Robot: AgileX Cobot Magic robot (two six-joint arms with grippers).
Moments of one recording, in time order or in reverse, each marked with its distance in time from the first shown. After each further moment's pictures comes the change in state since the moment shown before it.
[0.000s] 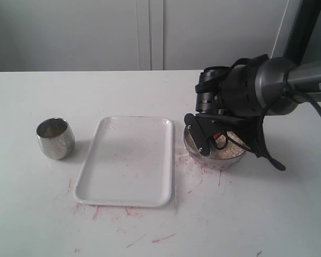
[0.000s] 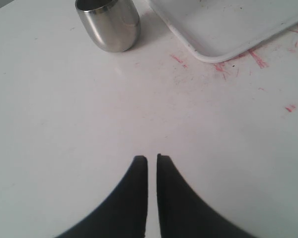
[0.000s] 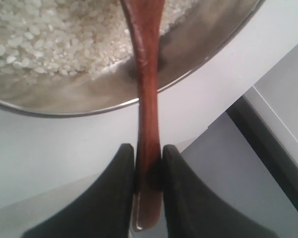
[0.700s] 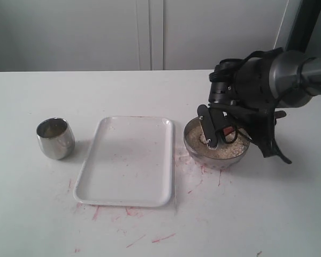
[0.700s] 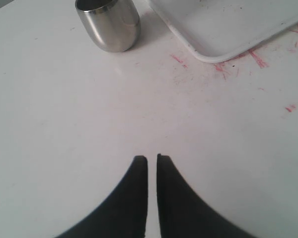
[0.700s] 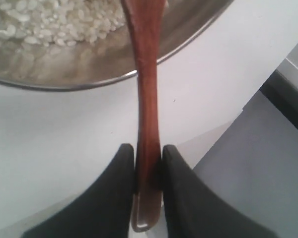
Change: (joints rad) left arm 0.000 0.000 0.000 0.000 0.000 0.000; right arm -0.067 -0.014 0.000 0.055 0.010 0.068
